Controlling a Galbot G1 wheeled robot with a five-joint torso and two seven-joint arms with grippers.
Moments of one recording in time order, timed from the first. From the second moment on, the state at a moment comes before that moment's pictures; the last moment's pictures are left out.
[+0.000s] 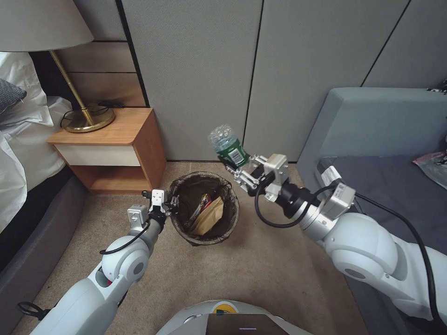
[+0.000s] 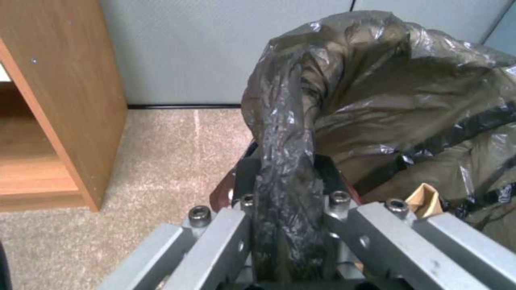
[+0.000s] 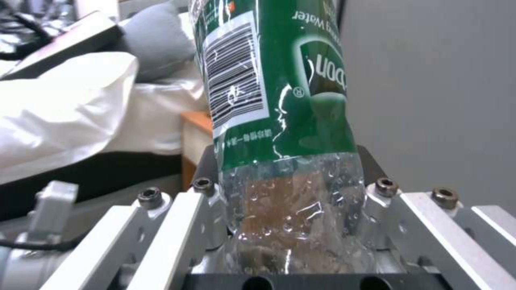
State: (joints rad) left arm 1.35 -0.95 -0.29 -2.20 -0.77 0.38 -0.38; right arm -0.79 0.48 -0.11 2.47 0.91 -0.10 0.19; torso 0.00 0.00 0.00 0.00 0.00
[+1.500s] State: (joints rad) left arm 1.35 -0.95 -0.30 -2.22 -0.78 0.38 -0.38; right arm -0.58 0.67 -0.60 2.25 0.79 -0.13 0.24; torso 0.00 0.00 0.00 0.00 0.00
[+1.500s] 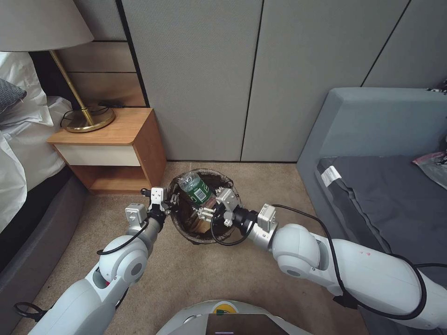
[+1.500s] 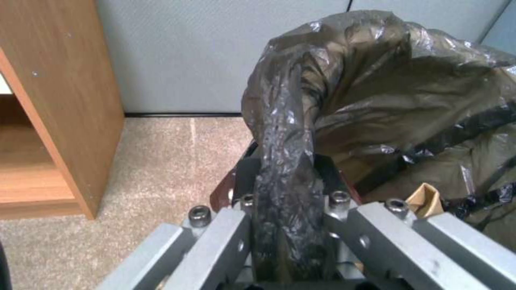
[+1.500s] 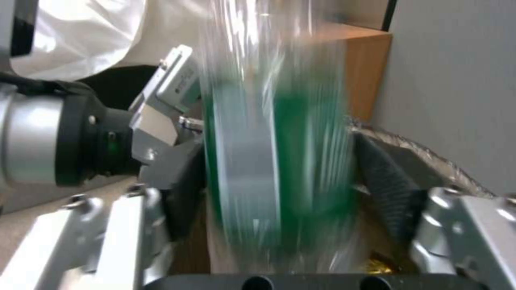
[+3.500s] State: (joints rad) left arm 1.42 -0.99 -0.34 -2.21 -0.71 0.36 -0.38; right arm -1.63 0.96 0.69 2.50 0.62 -0.23 0.44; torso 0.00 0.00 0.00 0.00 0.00
